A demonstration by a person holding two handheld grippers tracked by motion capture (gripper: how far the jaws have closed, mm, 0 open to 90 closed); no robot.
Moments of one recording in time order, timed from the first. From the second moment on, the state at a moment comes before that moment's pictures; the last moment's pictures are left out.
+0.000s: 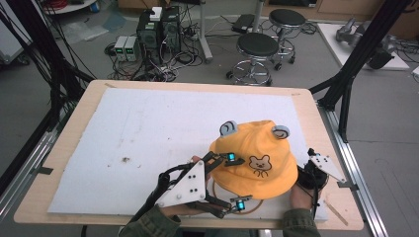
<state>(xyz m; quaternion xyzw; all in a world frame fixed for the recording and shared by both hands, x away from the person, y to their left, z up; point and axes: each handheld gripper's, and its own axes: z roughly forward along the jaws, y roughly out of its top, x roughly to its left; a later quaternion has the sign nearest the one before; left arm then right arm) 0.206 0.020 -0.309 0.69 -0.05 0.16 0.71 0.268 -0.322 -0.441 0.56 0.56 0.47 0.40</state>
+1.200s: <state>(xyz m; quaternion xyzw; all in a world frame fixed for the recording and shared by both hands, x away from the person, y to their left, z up) 0.240 0.133 -0.312 0.64 0.10 0.26 0.71 0.268 -0.321 -0.441 0.56 0.56 0.47 0.40</state>
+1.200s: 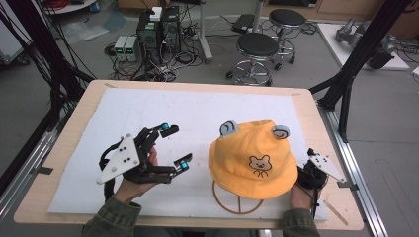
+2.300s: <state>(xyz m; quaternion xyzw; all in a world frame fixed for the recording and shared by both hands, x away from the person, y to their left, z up) 0.269 0.243 -0.382 0.59 0.34 0.38 0.62 0.265 -0.320 -0.439 0.55 0.55 0.48 0.40</state>
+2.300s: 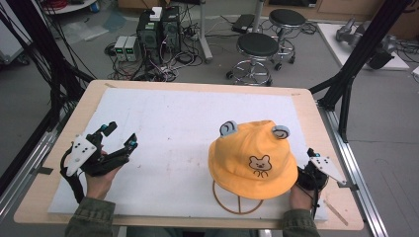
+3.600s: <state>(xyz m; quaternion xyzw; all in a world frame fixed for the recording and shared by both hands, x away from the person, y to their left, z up) 0.275 0.301 -0.432 0.56 0.51 0.43 0.48 0.264 -0.319 -0.438 0.54 0.55 0.49 0.40</state>
